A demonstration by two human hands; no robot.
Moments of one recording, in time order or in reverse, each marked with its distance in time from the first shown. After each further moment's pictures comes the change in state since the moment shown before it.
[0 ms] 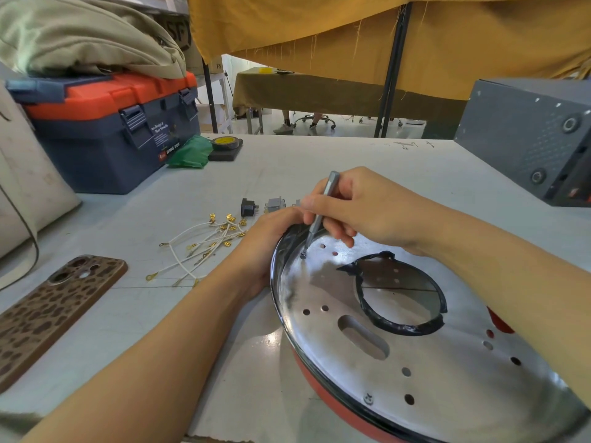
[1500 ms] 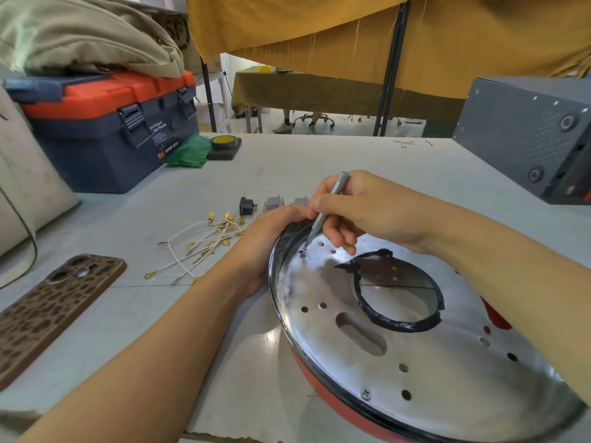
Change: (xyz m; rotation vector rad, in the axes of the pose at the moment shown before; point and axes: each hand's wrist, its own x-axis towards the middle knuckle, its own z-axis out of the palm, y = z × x) left_hand 0.005 -0.005 -0.006 0.035 -0.014 -0.030; right_hand 0.001 0.009 -0.004 0.106 -0.077 0.085
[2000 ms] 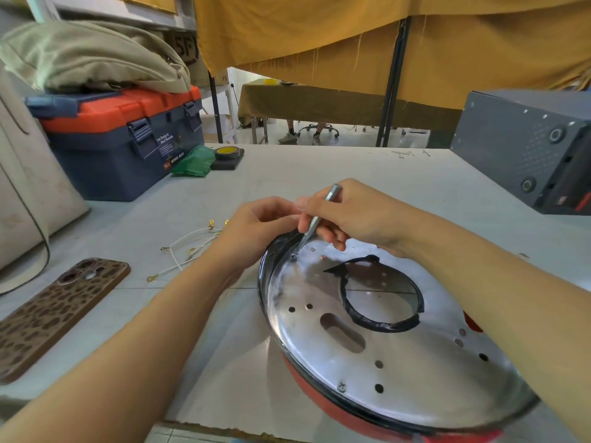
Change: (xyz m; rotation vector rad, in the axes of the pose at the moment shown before) left_hand -0.009 0.016 -0.005 0.218 0.124 0.140; right_hand 0.001 0.001 -0.002 -0.002 0.061 -0.029
